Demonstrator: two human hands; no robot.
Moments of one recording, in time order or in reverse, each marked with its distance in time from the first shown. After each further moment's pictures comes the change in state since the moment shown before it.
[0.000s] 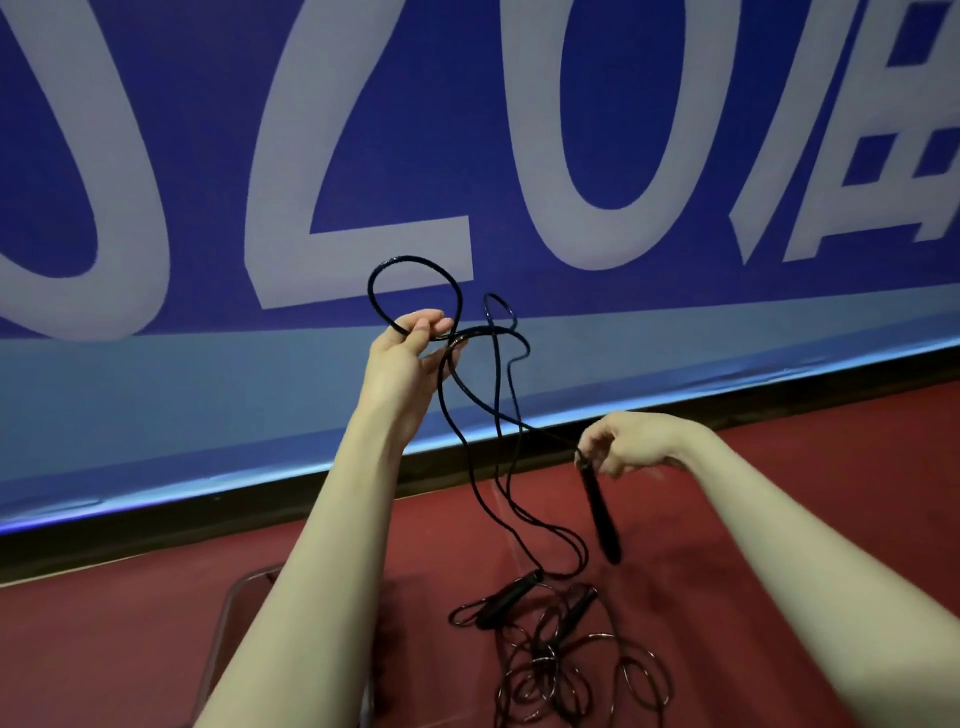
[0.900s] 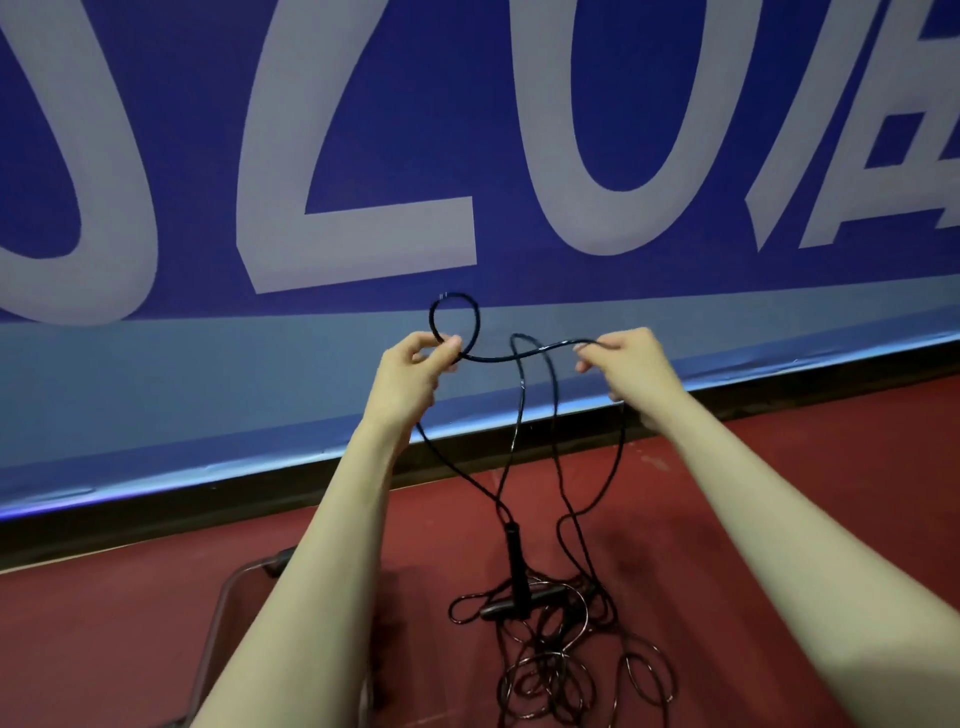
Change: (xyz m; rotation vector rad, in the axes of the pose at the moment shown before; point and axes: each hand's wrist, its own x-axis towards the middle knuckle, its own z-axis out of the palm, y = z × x) left_hand 0.016 -0.032 -0.026 0.614 -0.018 0.051; right_hand 0.009 -0.043 -0.011 0.479 0.721 -0.121
